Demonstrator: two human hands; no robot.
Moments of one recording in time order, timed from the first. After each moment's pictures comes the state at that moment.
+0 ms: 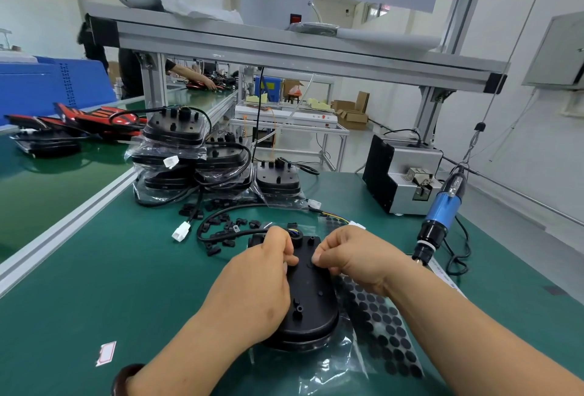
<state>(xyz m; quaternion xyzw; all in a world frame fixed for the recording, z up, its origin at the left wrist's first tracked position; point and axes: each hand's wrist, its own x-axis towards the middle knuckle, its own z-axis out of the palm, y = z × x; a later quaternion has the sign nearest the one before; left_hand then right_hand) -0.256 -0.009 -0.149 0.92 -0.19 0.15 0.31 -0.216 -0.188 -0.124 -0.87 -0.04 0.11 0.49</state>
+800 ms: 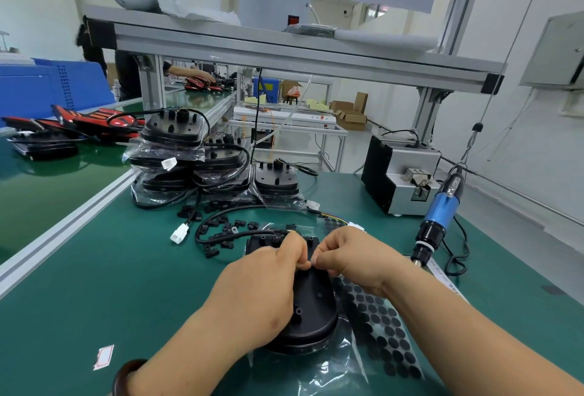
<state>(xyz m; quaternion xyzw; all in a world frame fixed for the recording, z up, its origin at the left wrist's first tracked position) -0.257 -0.011 -0.144 0.94 -0.24 0.13 0.22 -0.216 -0.189 -0.125 -0.89 -0.05 0.08 0.44</state>
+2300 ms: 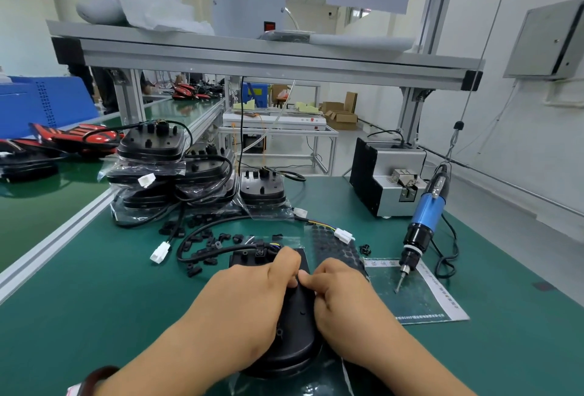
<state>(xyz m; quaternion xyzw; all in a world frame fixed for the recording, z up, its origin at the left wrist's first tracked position) -0.251 -0.011 -0.135 0.94 -0.32 0.11 0.11 -0.258 -0.185 -0.155 -0.95 -0.14 -0.13 0.24</state>
